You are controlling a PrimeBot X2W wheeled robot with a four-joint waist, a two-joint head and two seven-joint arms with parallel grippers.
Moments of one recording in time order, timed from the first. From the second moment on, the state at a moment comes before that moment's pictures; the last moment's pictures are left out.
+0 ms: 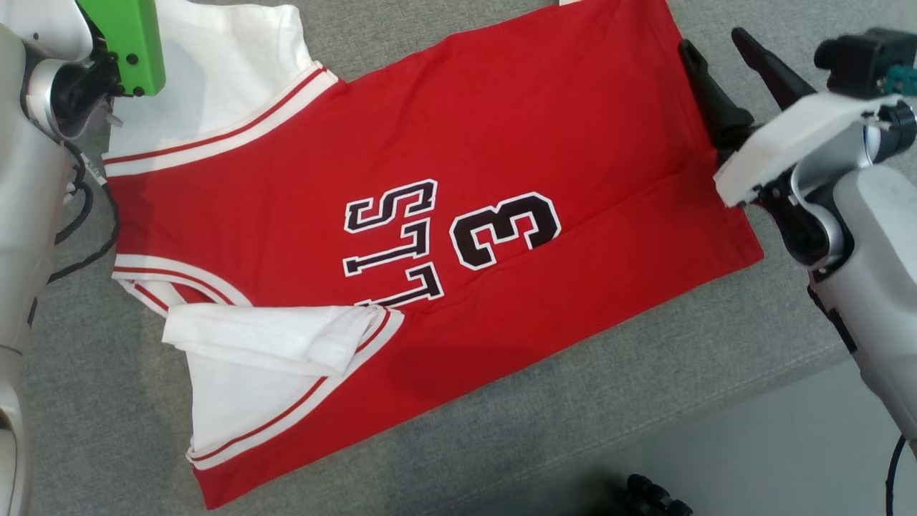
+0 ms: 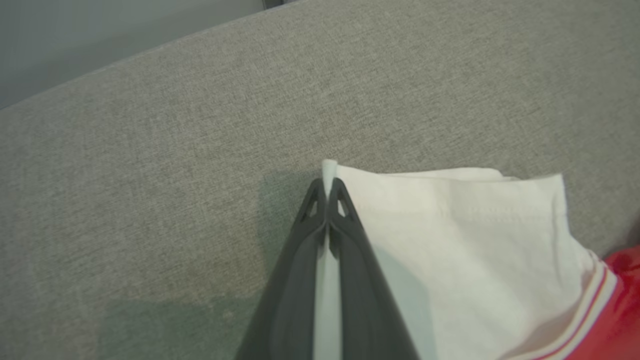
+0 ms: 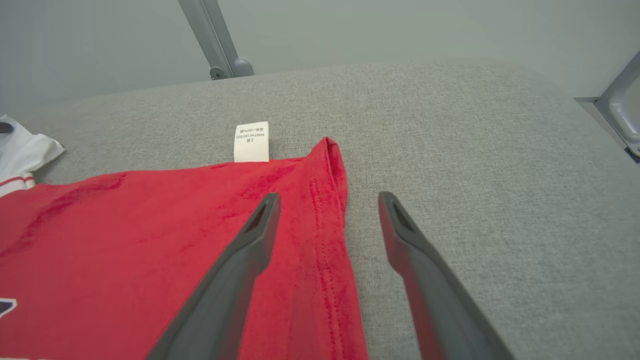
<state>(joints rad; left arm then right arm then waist) -1.27 0.40 -0.61 0.83 -0.73 -0.09 0.60 -0.76 -0.42 0.43 0.41 0.71 0.13 -0.06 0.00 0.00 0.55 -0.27</state>
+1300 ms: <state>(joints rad) -1.33 0.38 -0.67 0.78 -0.71 -0.12 0.47 -1.29 -0.22 0.30 0.98 0.42 0.13 0.27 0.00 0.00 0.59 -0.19</state>
